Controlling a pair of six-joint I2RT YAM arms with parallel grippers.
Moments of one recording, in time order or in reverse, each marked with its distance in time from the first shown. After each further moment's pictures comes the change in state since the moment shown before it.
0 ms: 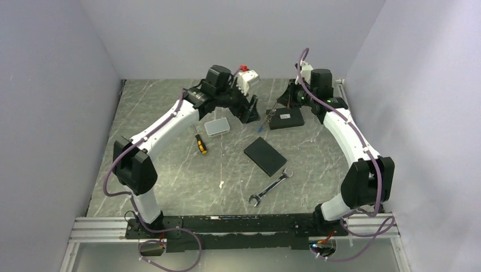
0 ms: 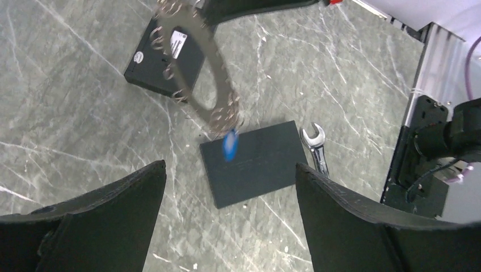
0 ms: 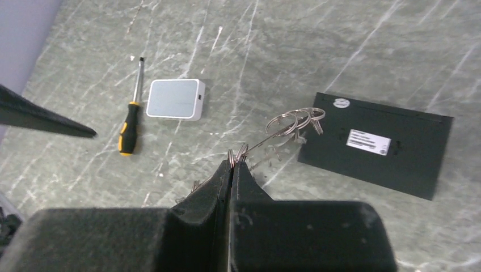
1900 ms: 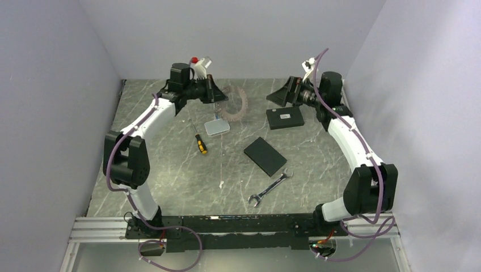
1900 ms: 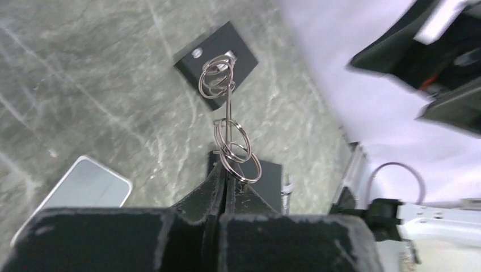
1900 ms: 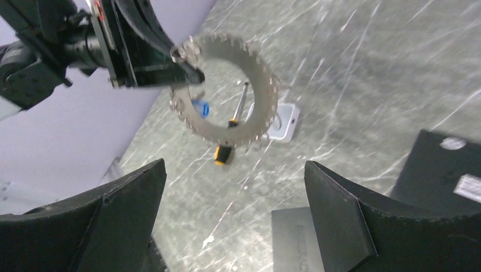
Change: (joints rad) left arm 0.283 0.023 -0.190 0.302 0.130 -0.476; right arm -0.046 -0.042 -0.084 0.261 -0.314 0.279
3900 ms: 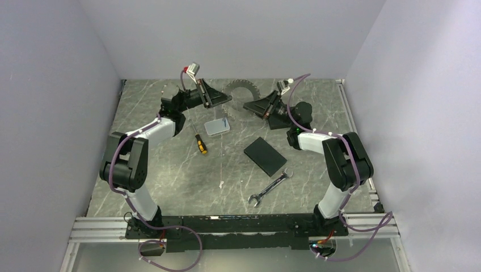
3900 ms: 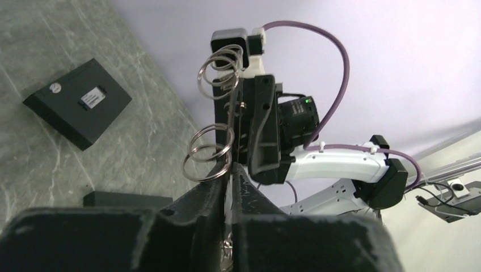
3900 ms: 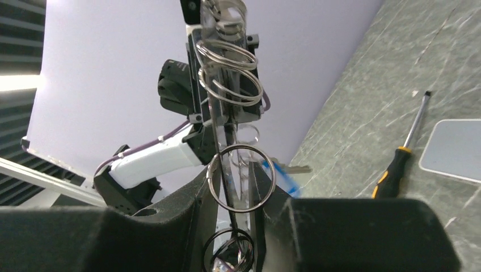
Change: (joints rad) left arm 0.044 -0.048 -0.409 1.055 0.202 -0.777; right arm 0.224 0.278 -0.392 1.295 -0.002 0.980
